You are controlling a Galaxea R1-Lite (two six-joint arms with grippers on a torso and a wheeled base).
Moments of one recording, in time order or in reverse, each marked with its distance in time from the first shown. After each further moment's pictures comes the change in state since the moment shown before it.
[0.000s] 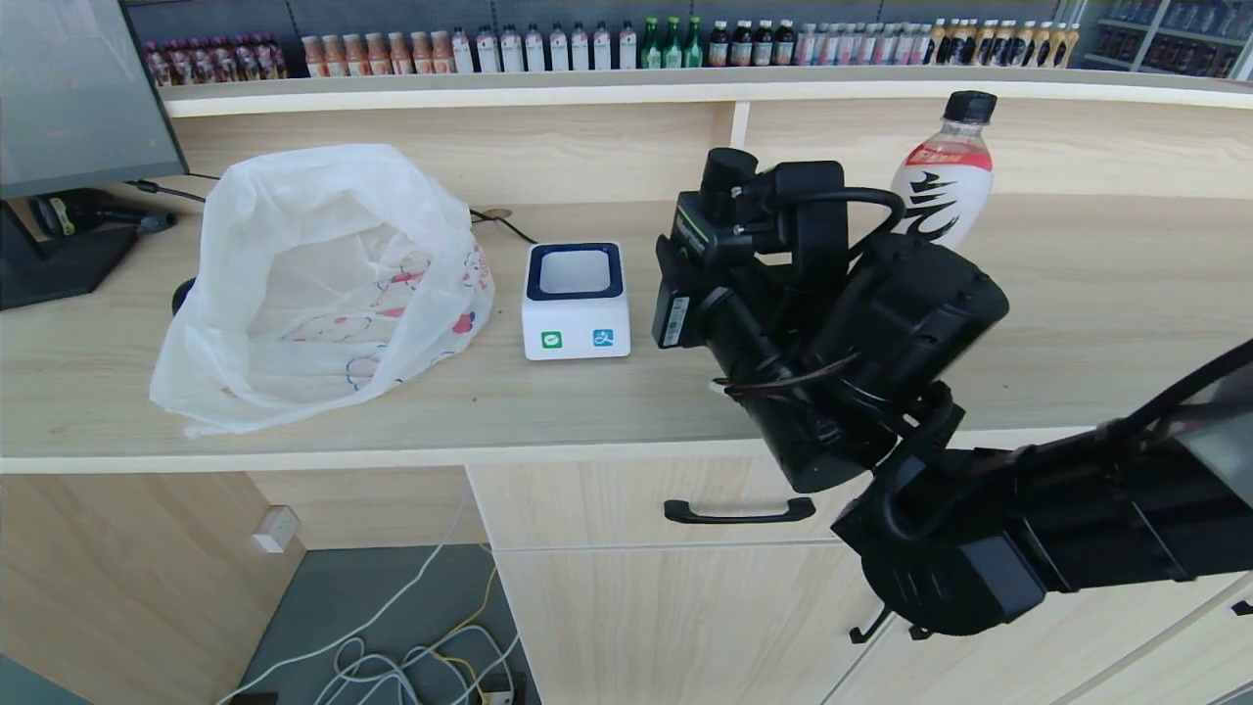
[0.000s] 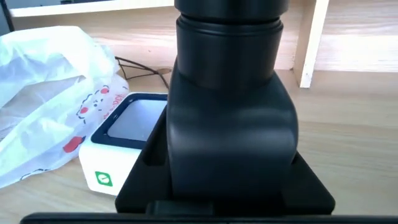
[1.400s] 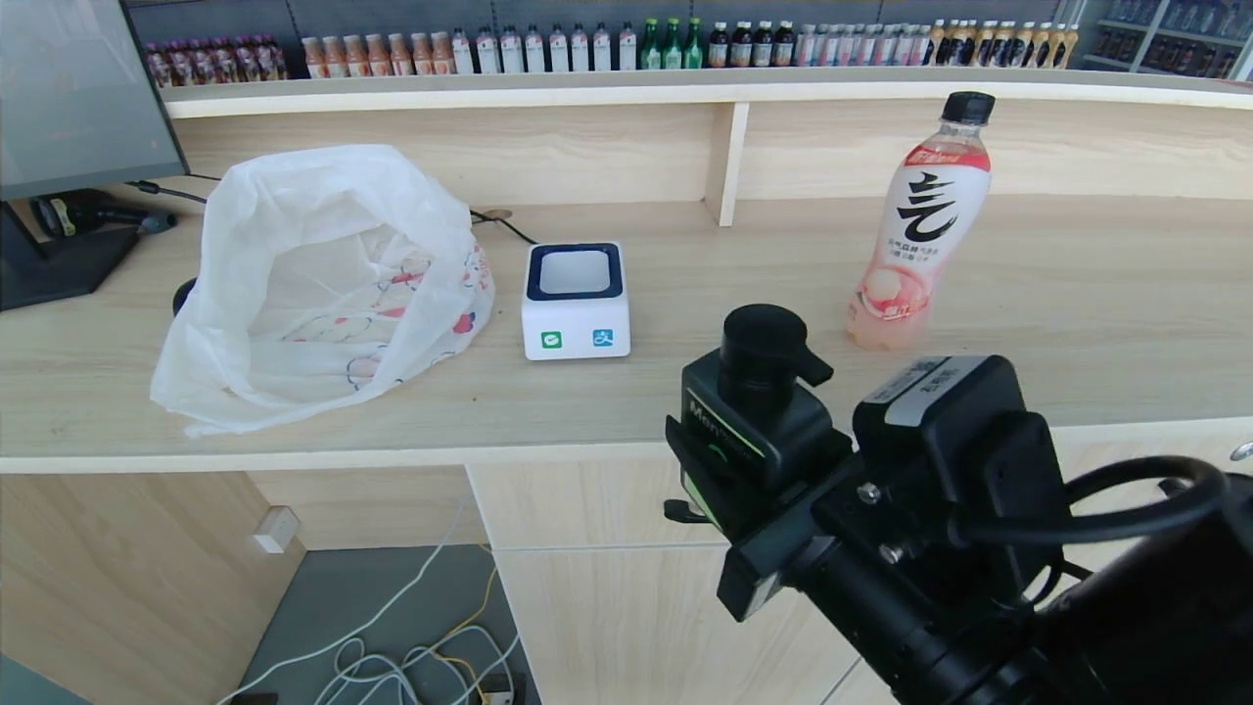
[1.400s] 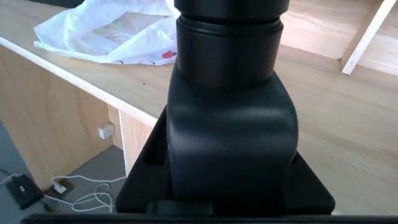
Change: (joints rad) left arm 0.000 0.000 0.000 0.000 0.000 0.000; right arm 0.268 -0.298 0.586 -0.159 -0.010 -0.186
